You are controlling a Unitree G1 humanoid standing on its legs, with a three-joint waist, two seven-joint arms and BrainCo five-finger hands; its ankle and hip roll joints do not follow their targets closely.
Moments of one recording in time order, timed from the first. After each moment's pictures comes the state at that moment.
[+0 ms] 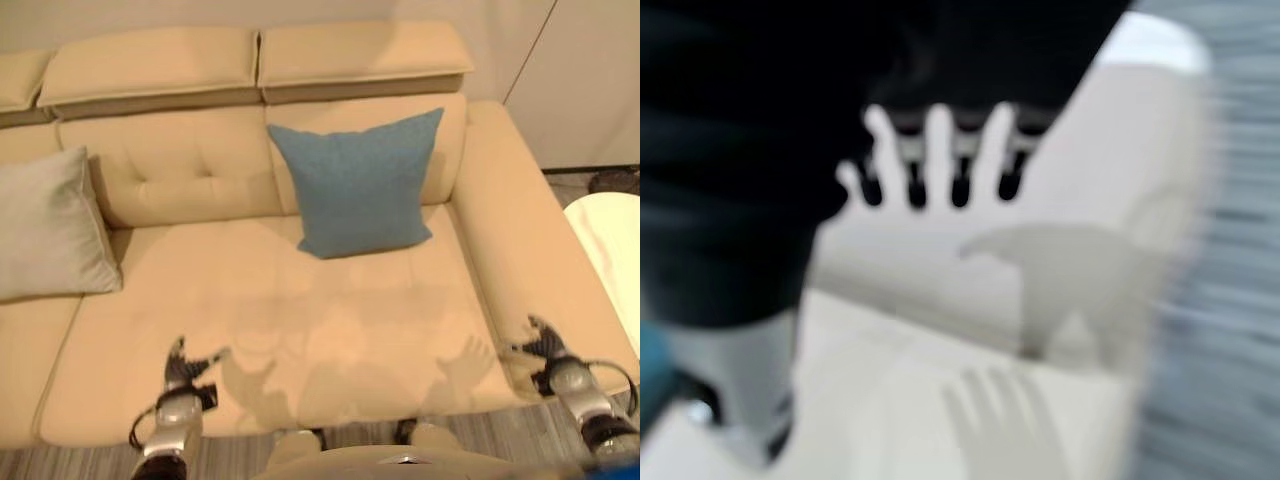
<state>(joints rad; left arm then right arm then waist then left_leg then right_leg) 0.10 0.32 0.07 0.93 -0.24 -0.07 0.28 -0.07 -0.50 0.15 1.00 -0.10 0.01 -0.12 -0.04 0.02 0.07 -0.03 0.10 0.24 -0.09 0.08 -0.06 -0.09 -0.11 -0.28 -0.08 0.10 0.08</state>
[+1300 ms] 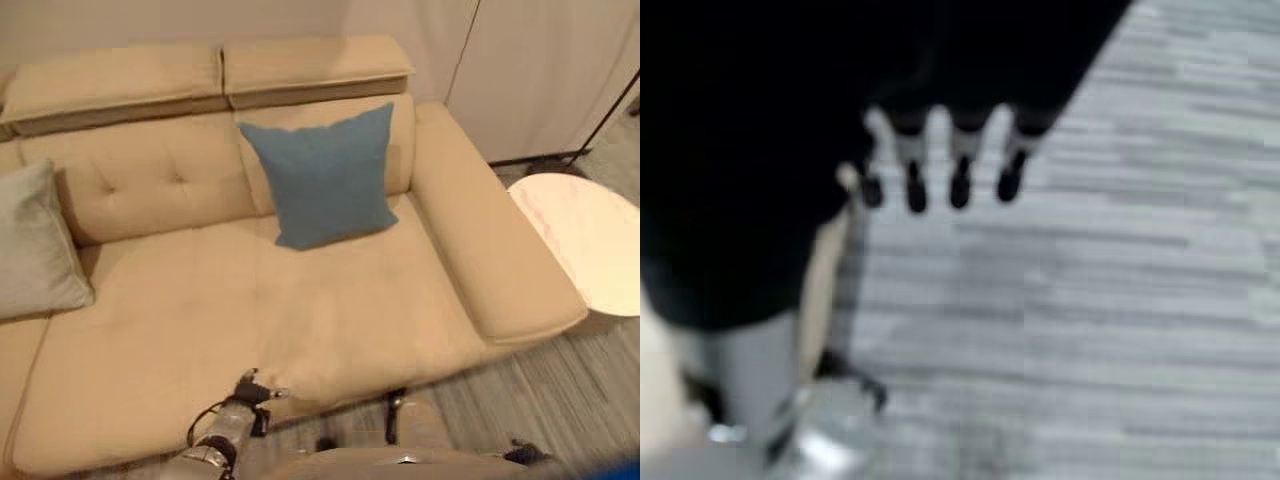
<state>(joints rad) -0.10 0.24 -0.15 1.24 -0.02 -0.01 0.17 0.02 -0.28 0.20 1.26 -0.13 0.03 -0.08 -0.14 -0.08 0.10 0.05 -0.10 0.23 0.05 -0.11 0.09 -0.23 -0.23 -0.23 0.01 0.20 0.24</state>
